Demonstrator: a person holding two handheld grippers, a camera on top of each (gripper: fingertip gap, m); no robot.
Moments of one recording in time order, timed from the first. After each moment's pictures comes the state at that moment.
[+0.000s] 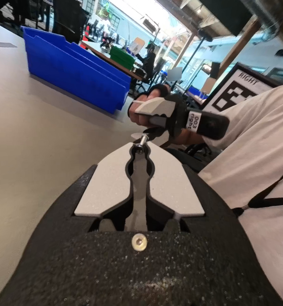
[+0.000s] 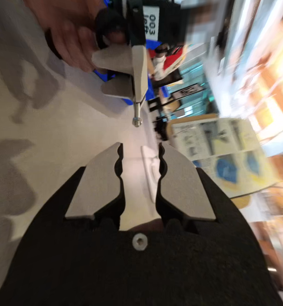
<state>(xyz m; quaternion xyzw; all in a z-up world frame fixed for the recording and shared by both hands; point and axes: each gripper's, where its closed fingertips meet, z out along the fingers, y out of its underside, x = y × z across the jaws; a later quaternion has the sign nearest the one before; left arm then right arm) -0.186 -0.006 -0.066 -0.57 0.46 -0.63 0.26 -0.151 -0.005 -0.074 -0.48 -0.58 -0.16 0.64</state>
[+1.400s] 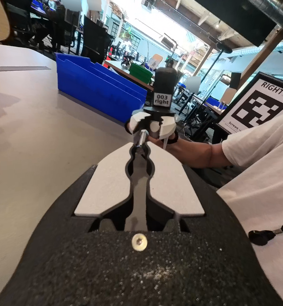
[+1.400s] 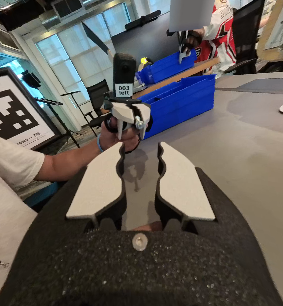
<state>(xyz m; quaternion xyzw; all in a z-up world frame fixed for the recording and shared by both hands) -0.179 0.007 -0.060 -0.59 0.43 -0.61 0.32 -0.141 -0.010 -0.070 -0.64 -0.27 0.50 0.52</state>
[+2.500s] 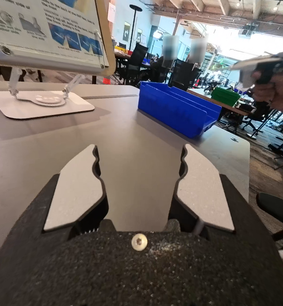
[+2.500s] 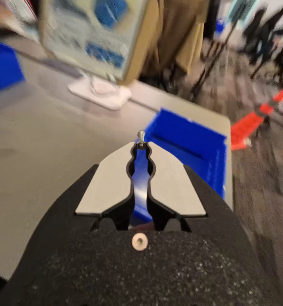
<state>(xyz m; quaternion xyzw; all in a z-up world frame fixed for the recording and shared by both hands) -0.198 0.029 -0.082 -0.67 0.31 -0.43 0.52 0.153 -0.028 0.022 -0.82 -0.13 -0.02 0.56</state>
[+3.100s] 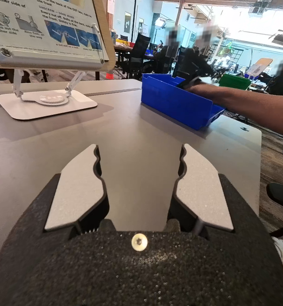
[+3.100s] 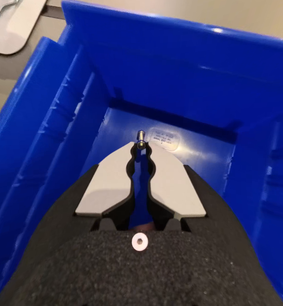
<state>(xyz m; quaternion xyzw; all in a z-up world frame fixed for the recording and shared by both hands) -0.198 0.027 -0.090 -0.67 0.33 -0.40 0.53 0.244 0.140 -0.160 -0.93 -0.02 0.05 0.36</state>
